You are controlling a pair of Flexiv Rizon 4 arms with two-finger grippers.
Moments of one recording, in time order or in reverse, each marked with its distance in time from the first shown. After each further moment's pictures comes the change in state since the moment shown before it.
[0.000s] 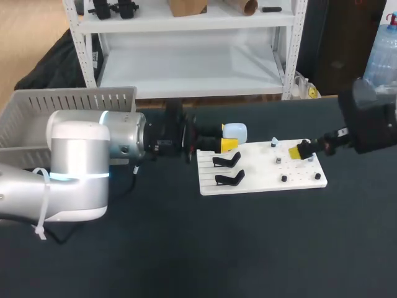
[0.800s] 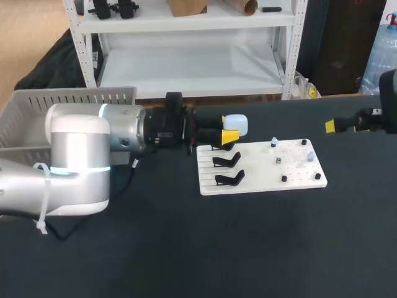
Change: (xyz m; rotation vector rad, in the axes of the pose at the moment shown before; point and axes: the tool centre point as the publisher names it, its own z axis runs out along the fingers) left arm -0.015 0.010 0.003 -0.007 -0.005 0.014; right arm -0.016 -0.119 -0.011 0.094 -0.116 0.175
